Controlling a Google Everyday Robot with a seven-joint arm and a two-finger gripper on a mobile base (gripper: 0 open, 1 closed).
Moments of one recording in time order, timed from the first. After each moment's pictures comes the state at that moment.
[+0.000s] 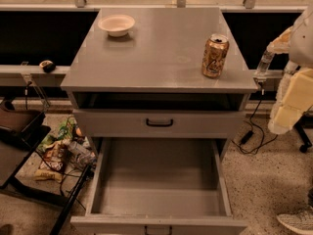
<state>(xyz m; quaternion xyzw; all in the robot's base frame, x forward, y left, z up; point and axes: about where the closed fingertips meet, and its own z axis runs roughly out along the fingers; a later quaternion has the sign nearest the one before) 0.438 -0.216 0.979 -0.60 0.78 -0.04 0.16</state>
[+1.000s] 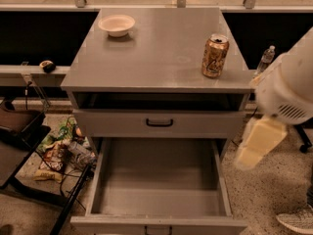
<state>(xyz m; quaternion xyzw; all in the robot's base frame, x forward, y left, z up) 0.415 -0.183 0.914 -0.57 0.80 -0.04 0.17</state>
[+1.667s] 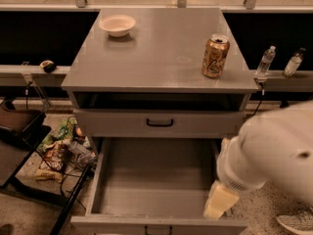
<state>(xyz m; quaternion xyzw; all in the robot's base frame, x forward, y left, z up) 0.385 -0.153 0.757 -0.56 0.82 -0.04 0.15</state>
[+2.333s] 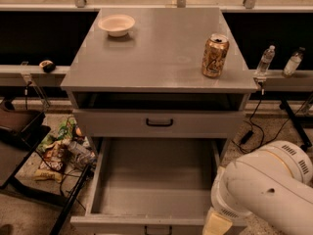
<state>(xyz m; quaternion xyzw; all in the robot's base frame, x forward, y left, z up) 0.354 -0.159 0.663 -0.55 0.82 -0.03 0.11</state>
